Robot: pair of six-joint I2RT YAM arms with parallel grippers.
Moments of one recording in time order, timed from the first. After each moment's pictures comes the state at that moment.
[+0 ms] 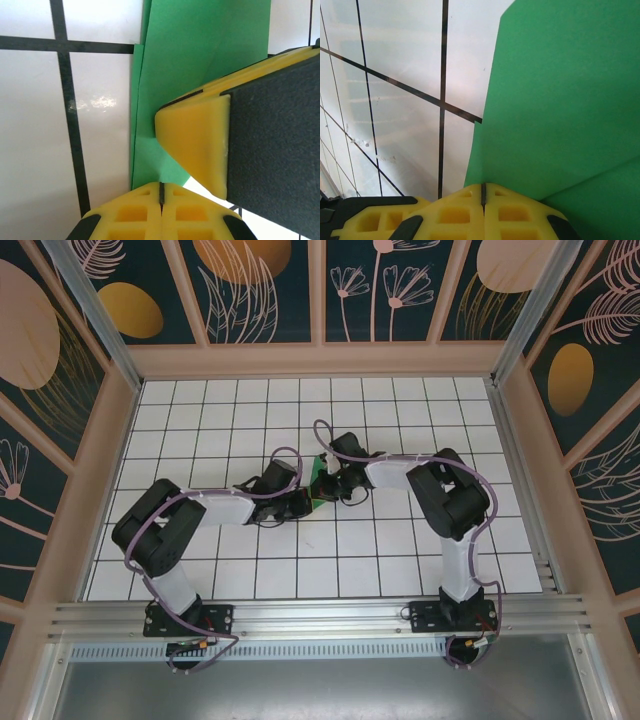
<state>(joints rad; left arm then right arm) -0.66 1.72 0.76 0.05 0.27 -0.80 0.64 2.01 1.16 -0.19 -0.56 0.62</state>
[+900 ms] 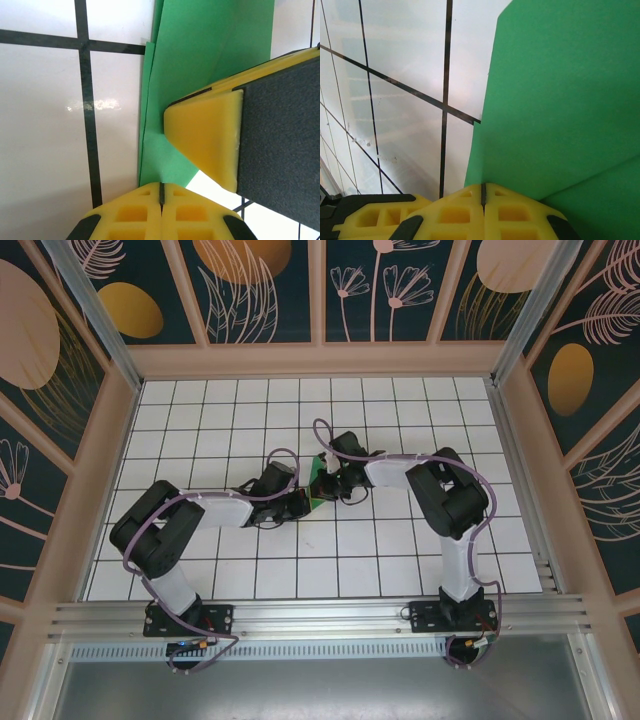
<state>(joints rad) -0.66 1.72 0.73 0.08 0.25 -0.83 0.63 2.02 1.17 -0.20 -0.57 0.60</state>
